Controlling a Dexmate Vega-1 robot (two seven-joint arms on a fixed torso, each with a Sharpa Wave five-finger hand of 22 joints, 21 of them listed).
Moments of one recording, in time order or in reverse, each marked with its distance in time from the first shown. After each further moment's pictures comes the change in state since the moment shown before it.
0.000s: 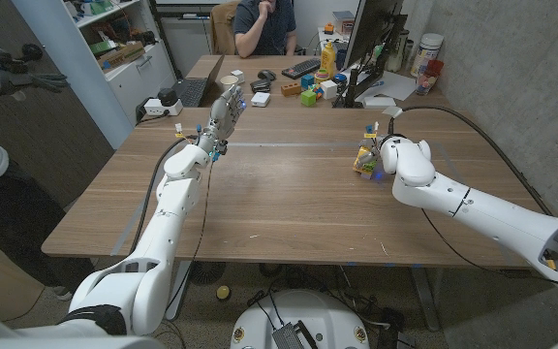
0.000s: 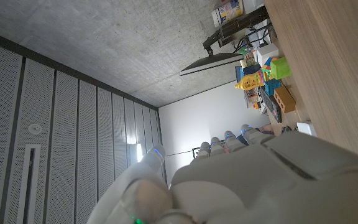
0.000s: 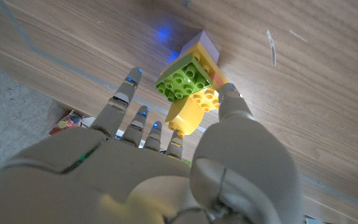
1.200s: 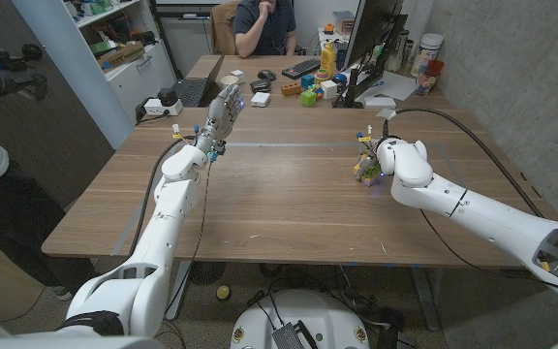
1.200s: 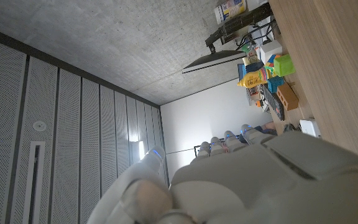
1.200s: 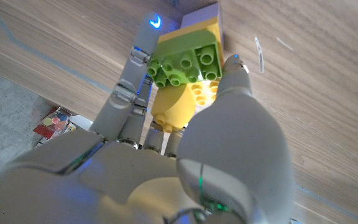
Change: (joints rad) left arm 0.025 0.004 -0.007 -0.041 -0.012 0.007 0.005; left_hand -0.009 -0.001 -0.026 0.004 0.009 0.000 0.000 0.004 0.000 0.000 0.000 0.004 0.000 0.000 0.000 0.000 0.000 0.004 0.004 0.000 0.000; right arm -0.041 0.028 0.044 0.026 -0.023 0.083 -0.020; right_hand 0.357 -0.008 -0.247 0.029 0.010 0.529 0.113 0.317 0.189 0.492 0.074 0.446 0.157 0.644 0.104 0.485 0.158 0.533 -0.226 0.384 0.153
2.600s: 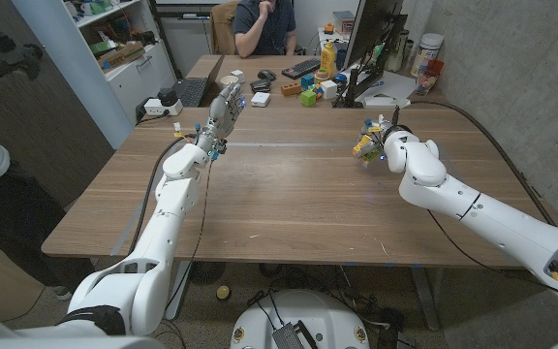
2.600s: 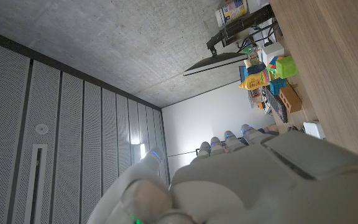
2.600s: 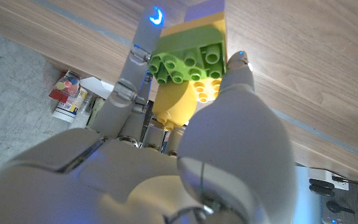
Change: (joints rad) left arm -0.023 0.001 0.008 0.035 0.003 -0.023 -0.016; left_hand -0.004 -0.004 -0.030 0.001 0.006 0.000 0.000 0.000 0.000 0.000 0.000 0.000 0.000 0.000 0.000 0.000 0.000 0.000 0.000 0.000 0.000; right arm -0.074 -0.019 0.125 -0.078 0.050 0.024 -0.223; right_hand 0.000 0.000 -0.011 0.014 -0.030 0.016 0.001 0.061 0.007 0.032 0.032 0.036 0.000 0.021 0.021 0.101 0.001 0.018 0.003 0.089 0.002
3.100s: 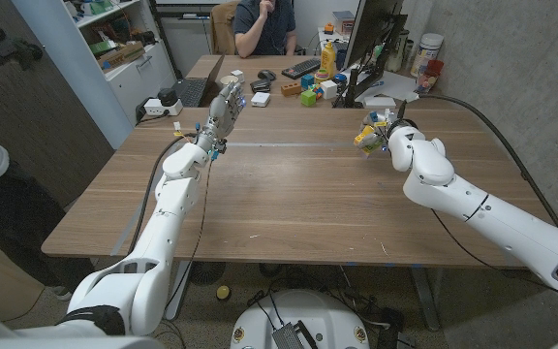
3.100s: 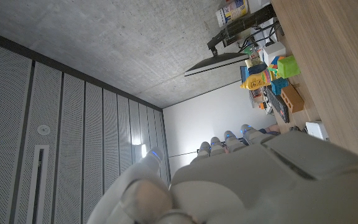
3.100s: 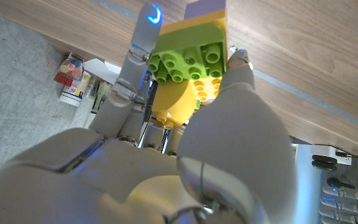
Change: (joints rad) left arm 0.004 0.002 0.001 -0.010 0.000 -0.001 -0.001; left_hand 0.000 0.000 -0.007 0.001 0.000 0.000 0.000 0.000 0.000 0.000 0.000 0.000 0.000 0.000 0.000 0.000 0.000 0.000 0.000 0.000 0.000; right arm -0.040 -0.015 0.058 -0.057 0.028 0.005 -0.093; right_hand 0.007 -0.007 -0.001 0.001 -0.013 0.018 -0.003 0.011 0.000 0.022 0.022 0.002 0.000 0.016 0.012 0.008 0.000 0.009 -0.002 0.033 0.002
